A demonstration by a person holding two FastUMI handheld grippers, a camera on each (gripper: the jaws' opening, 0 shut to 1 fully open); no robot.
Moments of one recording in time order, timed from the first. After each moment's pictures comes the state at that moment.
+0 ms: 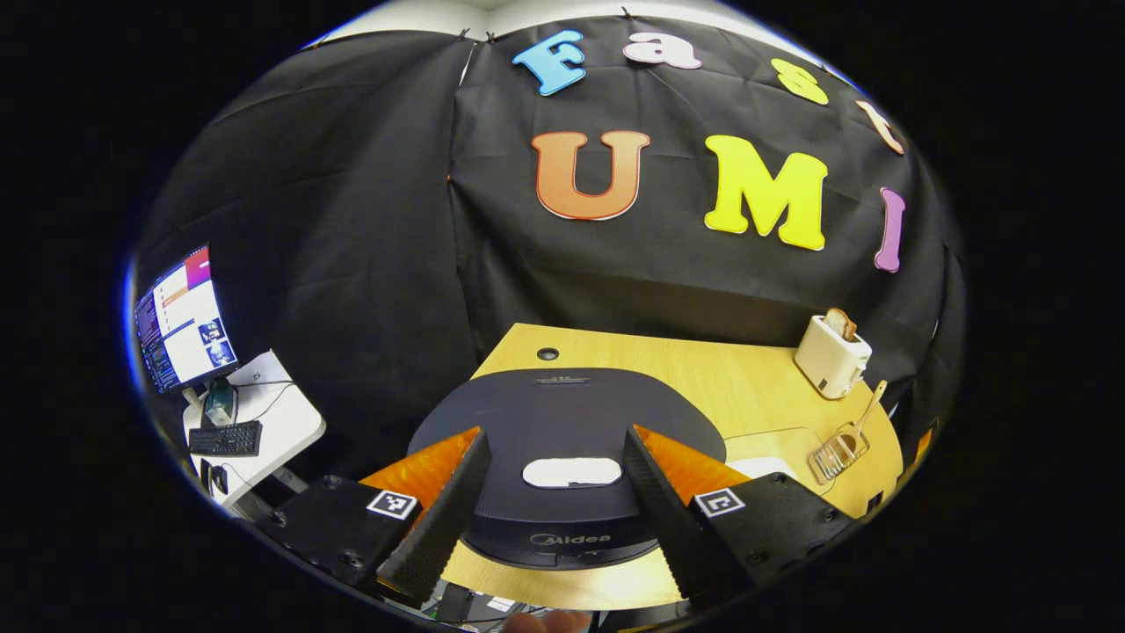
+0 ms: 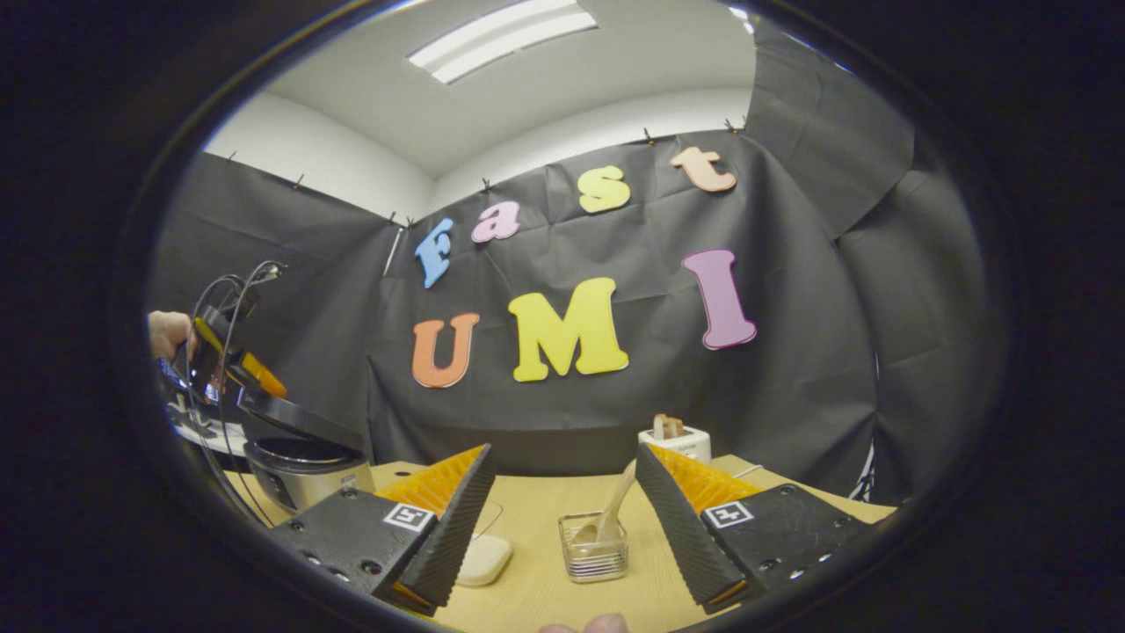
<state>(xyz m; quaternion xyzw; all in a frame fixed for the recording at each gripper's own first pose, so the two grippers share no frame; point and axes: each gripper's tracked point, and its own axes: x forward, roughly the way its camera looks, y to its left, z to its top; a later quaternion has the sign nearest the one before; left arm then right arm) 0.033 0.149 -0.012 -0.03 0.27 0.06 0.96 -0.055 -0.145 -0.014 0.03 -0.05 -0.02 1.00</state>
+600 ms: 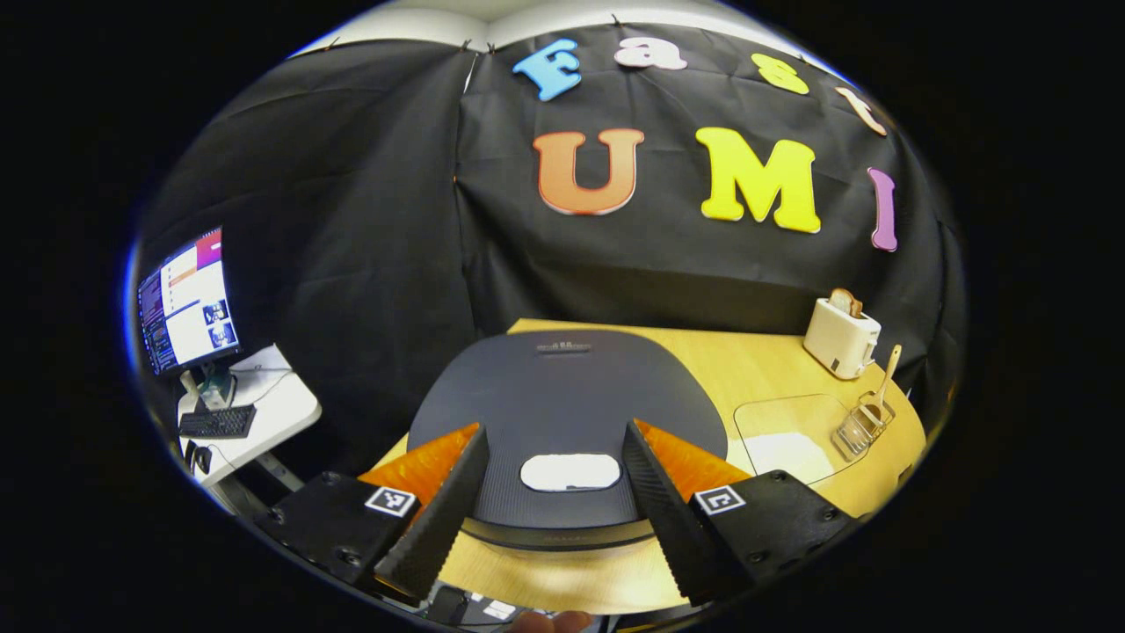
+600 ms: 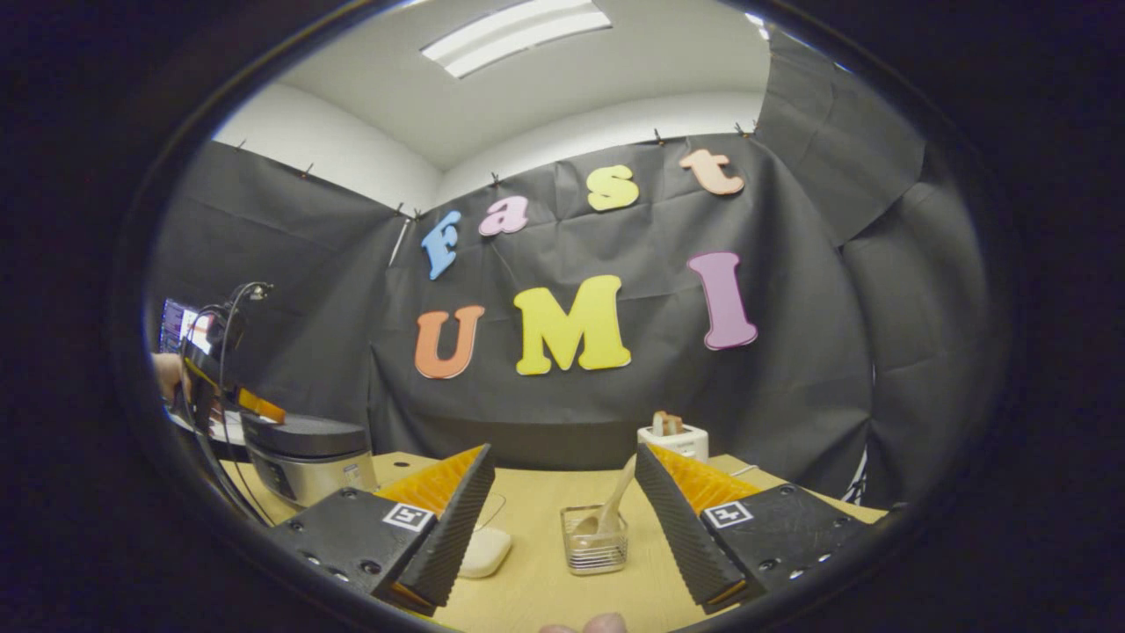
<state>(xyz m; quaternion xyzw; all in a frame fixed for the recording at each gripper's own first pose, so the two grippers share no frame) 0.014 0.142 -0.059 -0.01 0.23 0.07 0.97 -0.064 -0.132 -0.020 0.02 -0.04 -0.01 1.00</state>
